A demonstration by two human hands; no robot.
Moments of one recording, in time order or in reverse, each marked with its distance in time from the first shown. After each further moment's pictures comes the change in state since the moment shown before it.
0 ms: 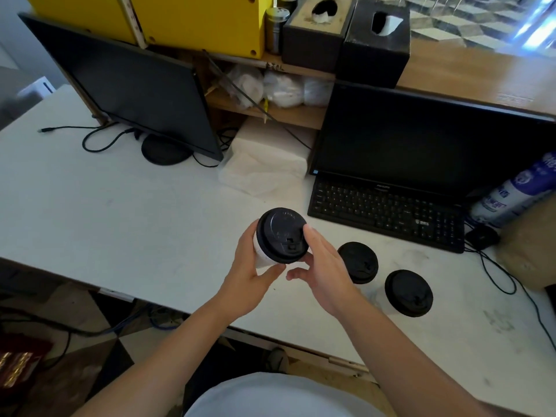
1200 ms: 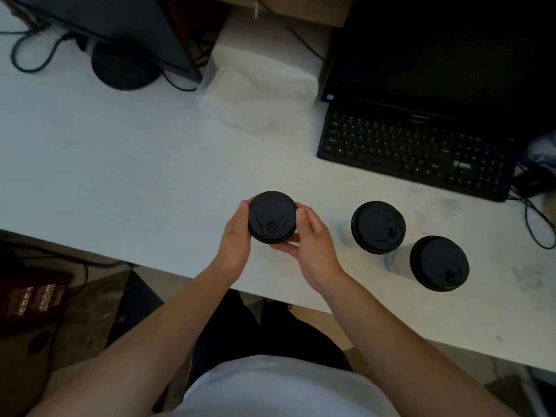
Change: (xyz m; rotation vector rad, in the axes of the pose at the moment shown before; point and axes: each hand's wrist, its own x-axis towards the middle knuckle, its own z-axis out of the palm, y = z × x) left_hand 0.047 -0.089 0.020 -0.324 0.139 -0.456; right_hand 0.069 0.086 -0.006 0.028 0.194 0.186
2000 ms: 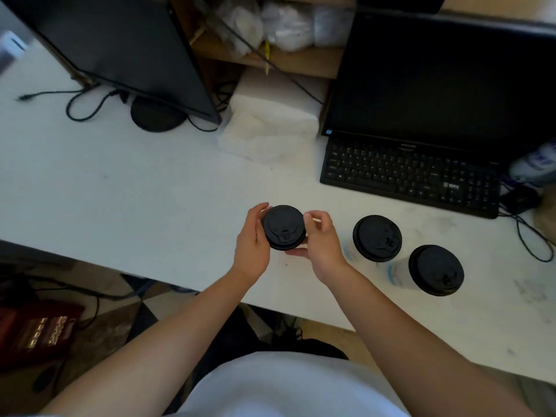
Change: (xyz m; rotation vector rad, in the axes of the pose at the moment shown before) left_hand -0.006 0.007 -0.004 0.311 0.081 0.369; right_hand 0.006 -0.016 0.005 -0.073 0.105 -0.039
